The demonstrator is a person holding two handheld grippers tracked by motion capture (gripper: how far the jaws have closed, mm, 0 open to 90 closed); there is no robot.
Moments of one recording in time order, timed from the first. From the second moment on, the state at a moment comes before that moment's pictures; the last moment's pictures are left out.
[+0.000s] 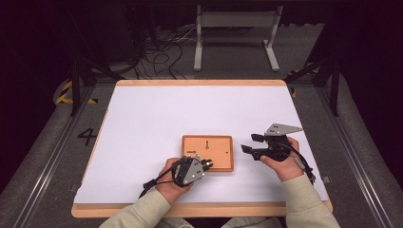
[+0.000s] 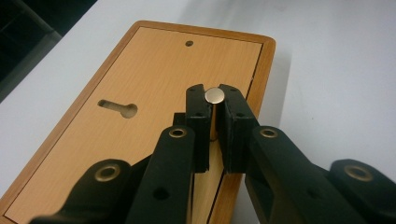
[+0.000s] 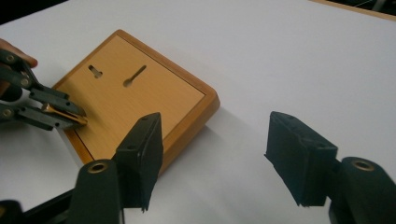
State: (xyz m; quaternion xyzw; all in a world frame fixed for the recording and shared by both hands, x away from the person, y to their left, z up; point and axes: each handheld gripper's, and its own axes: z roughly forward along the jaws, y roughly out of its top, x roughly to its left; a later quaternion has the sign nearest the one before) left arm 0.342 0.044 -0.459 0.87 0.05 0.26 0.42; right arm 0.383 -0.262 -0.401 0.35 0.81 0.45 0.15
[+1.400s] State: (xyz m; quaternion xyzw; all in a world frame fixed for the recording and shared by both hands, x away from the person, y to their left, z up) left arm 0.341 0.044 -0.465 0.87 0.06 0.25 0.43; right arm 0.441 -0.192 -0.448 0.38 0.84 0.39 -0.04
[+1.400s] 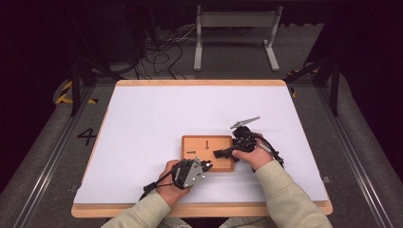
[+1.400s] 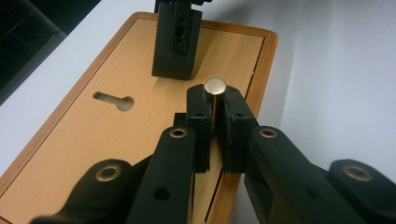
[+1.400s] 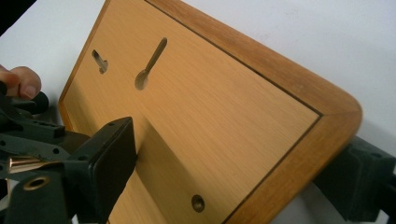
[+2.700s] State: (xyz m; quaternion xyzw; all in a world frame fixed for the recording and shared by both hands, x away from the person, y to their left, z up) left arm 0.344 0.164 -0.436 0.81 0.24 0.19 0.49; right arm 0.403 -0.208 -0.417 0.28 0.87 0.41 0.06
